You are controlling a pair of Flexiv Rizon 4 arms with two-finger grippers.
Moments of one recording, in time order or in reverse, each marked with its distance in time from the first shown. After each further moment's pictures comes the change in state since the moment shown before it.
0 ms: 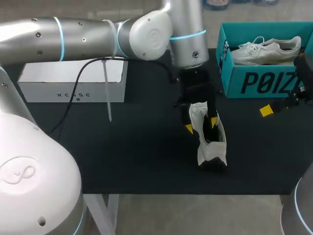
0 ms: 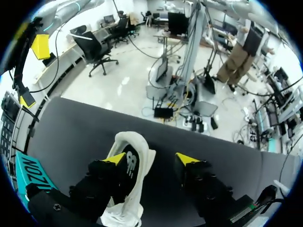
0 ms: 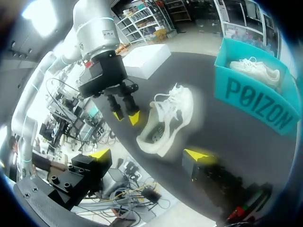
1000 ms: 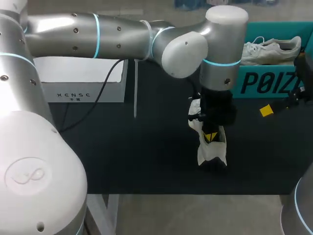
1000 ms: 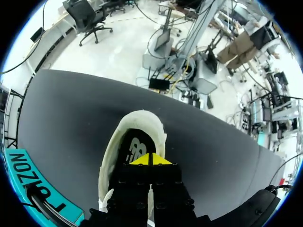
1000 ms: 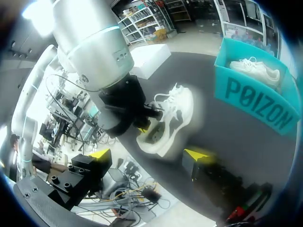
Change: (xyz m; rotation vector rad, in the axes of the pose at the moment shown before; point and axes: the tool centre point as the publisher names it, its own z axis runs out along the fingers) left arm -0.030 0.028 0.051 -0.296 0.090 -0.066; right arm 0.000 0.000 0.000 0.000 0.000 0.000
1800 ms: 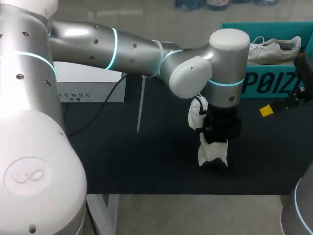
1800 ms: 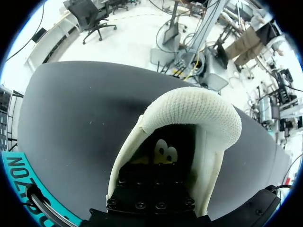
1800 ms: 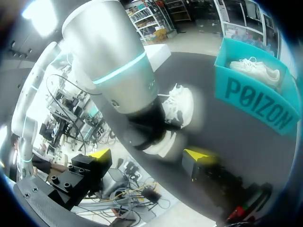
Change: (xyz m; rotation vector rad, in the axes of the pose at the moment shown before) left arm -0.040 0.005 0.054 -0.006 -0.068 0.023; right arm 0.000 0.000 0.000 0.000 0.000 0.000
